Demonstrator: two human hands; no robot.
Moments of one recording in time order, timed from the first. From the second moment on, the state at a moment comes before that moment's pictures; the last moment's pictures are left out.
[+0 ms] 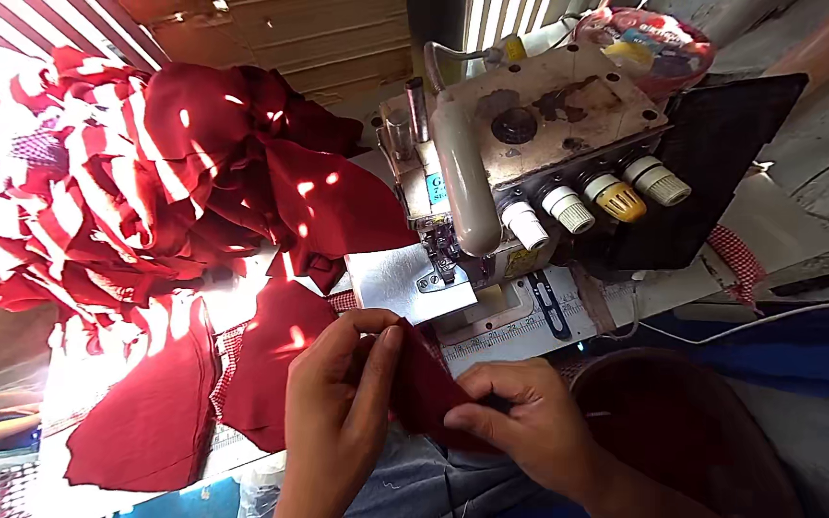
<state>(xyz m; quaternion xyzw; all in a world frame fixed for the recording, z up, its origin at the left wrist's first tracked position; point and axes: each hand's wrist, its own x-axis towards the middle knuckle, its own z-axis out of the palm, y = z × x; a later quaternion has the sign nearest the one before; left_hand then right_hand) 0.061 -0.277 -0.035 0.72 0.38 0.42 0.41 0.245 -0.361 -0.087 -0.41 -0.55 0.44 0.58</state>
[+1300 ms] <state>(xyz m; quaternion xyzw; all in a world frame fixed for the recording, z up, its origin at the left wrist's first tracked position) 0.076 -0.304 -0.103 0.78 0.45 0.42 0.11 0.254 -0.359 -0.119 -0.48 -0.44 0.51 0.57</state>
